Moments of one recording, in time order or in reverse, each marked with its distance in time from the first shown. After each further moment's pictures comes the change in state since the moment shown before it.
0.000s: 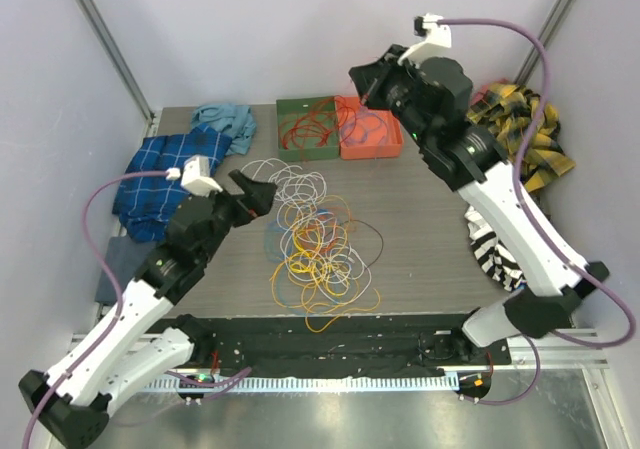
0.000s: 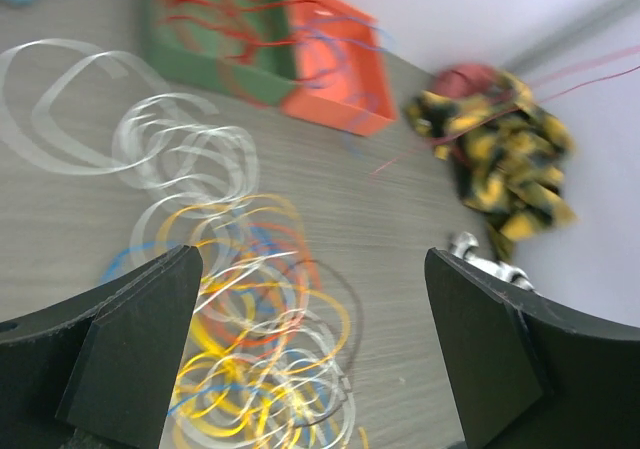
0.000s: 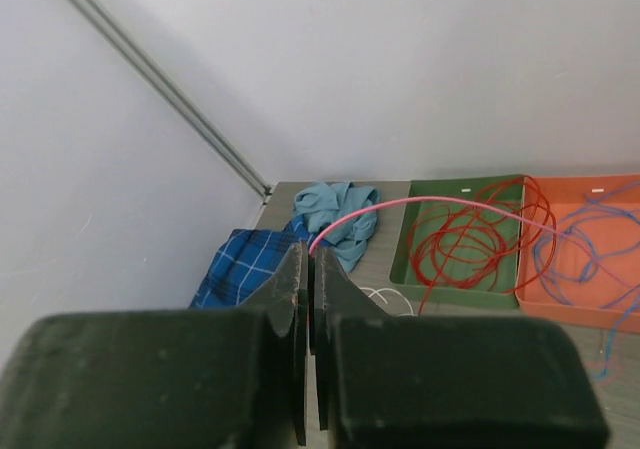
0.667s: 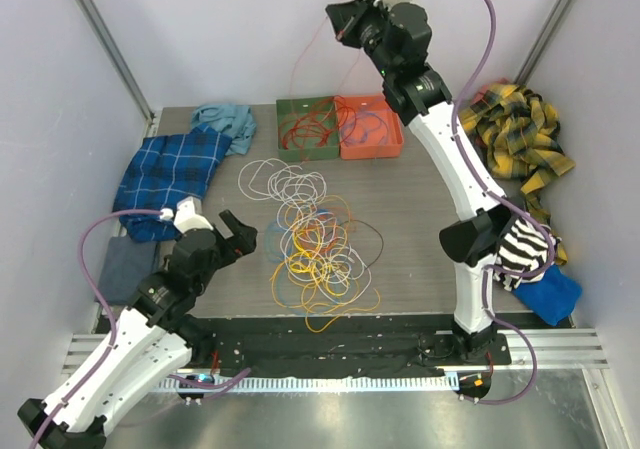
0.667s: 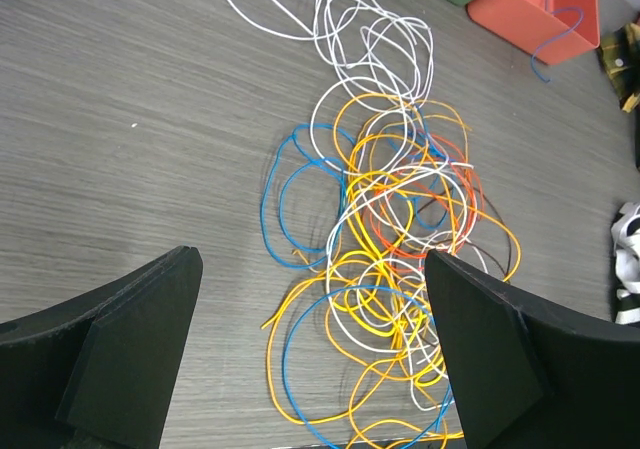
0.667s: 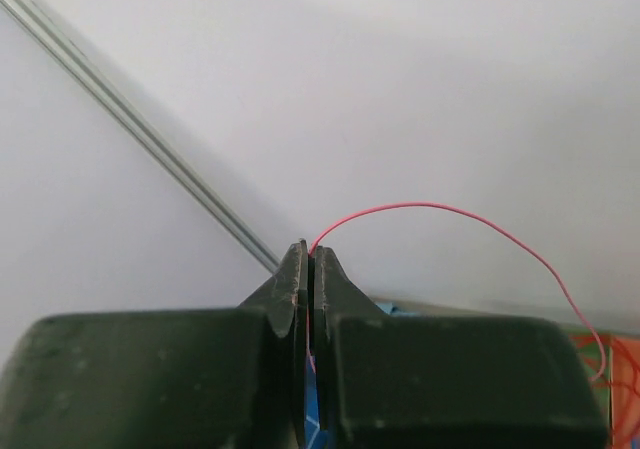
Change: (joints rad) left arm 0.000 -0.233 -0.192 -0.386 -0.151 -0.075; right arm -0.156 0.590 0.599 0.162 -0.191 0.074
